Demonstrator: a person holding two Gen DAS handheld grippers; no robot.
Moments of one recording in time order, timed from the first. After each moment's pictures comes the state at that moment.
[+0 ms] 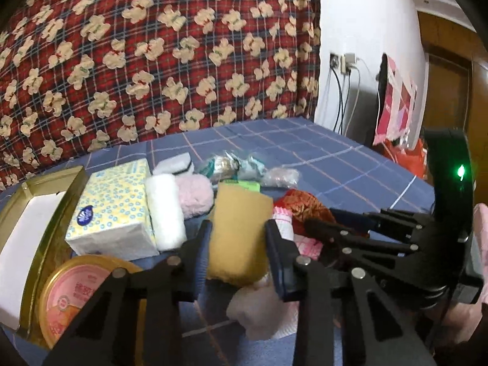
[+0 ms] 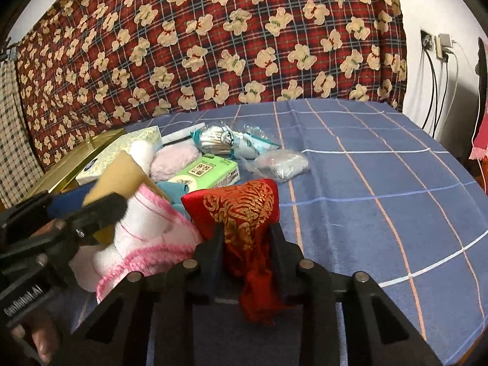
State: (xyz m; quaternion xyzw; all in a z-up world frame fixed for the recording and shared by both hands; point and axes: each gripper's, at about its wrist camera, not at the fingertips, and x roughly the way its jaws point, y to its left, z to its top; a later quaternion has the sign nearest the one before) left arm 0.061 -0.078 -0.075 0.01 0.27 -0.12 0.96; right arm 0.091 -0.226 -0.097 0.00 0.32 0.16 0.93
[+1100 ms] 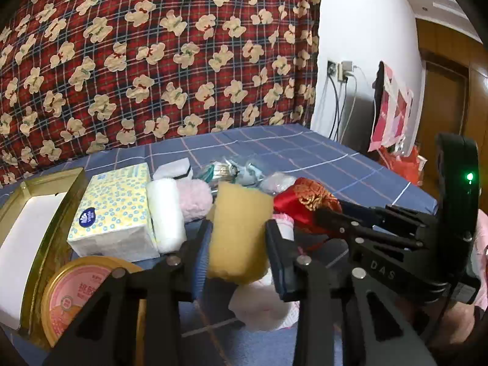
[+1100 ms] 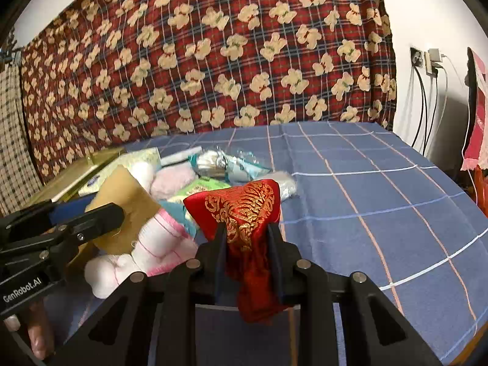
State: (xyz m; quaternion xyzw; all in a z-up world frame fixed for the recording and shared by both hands) left arm 0.057 -0.073 -0.072 0.00 0.26 -0.13 0.96; right arm 0.080 -0.235 -0.084 0.01 0.27 0.15 0.95
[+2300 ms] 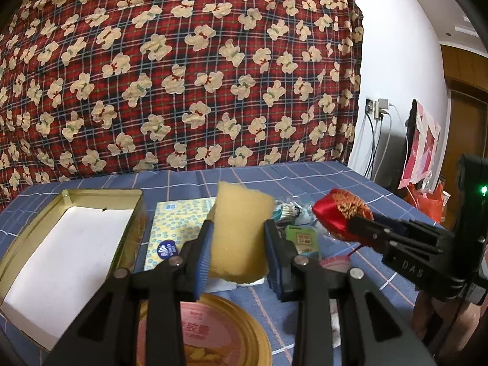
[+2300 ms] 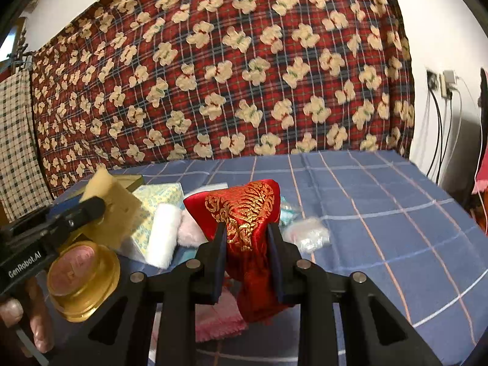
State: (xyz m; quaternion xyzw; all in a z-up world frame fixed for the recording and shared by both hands) left arm 0.062 -0.006 -0.048 -0.04 0.20 -0.05 0.98; right arm 0.097 -0.196 -0.048 0.00 0.23 0.18 0.96
